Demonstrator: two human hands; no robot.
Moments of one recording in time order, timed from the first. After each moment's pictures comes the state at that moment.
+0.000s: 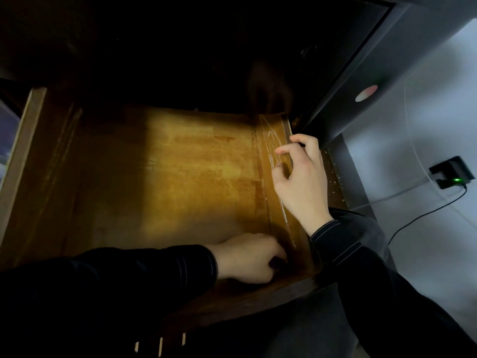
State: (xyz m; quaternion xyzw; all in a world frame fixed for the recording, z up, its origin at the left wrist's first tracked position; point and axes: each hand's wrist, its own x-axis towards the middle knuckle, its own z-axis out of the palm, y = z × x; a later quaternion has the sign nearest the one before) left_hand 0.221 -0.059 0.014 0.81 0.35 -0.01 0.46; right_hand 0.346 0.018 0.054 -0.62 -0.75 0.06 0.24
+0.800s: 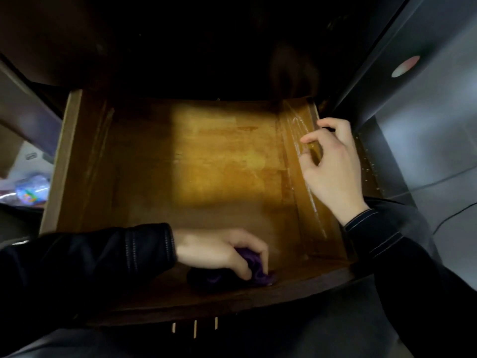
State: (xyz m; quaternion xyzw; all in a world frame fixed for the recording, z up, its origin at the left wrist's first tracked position) left_hand 0.125 -0.070 0.043 0.63 0.30 0.00 0.72; right_hand 0.349 0.019 0.050 -0.62 -0.74 0.06 0.24
